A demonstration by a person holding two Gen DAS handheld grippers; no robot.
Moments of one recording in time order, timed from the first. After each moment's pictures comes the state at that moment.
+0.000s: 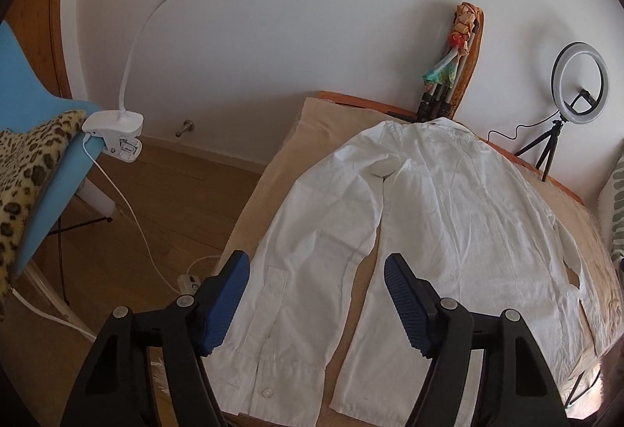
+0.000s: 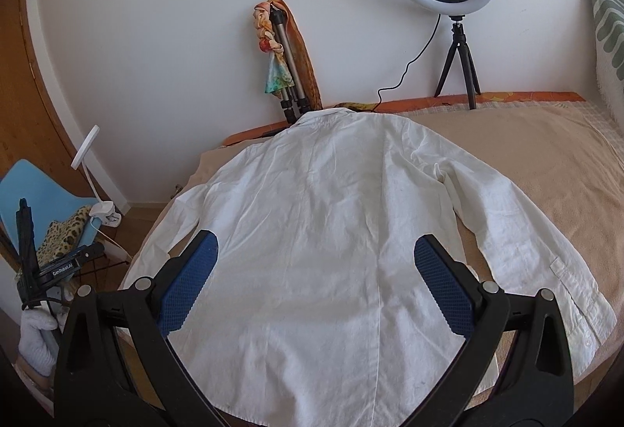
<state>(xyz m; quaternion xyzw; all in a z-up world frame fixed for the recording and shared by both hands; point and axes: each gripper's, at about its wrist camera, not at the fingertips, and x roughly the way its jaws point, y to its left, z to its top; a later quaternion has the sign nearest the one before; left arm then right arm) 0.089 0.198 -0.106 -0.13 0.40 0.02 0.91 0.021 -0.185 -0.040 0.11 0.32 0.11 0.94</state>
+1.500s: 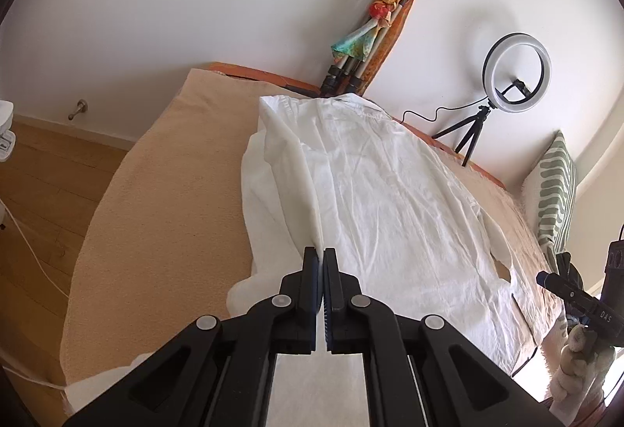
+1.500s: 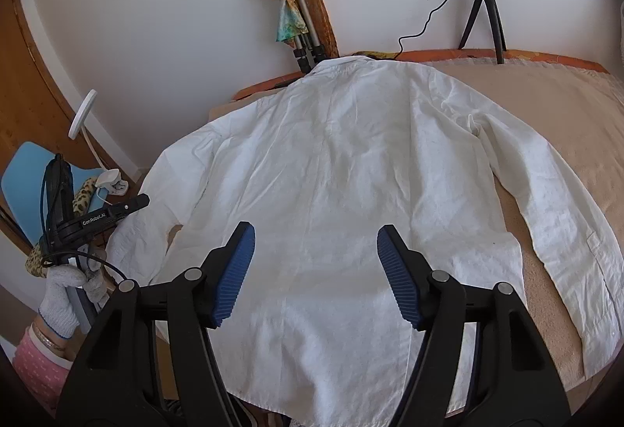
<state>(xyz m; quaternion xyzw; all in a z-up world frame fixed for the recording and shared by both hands) 0.149 0.137 -0.118 -0.17 0.41 -0.15 0.88 0.039 -0.166 -0.067 0.12 0.39 0.14 0.90</state>
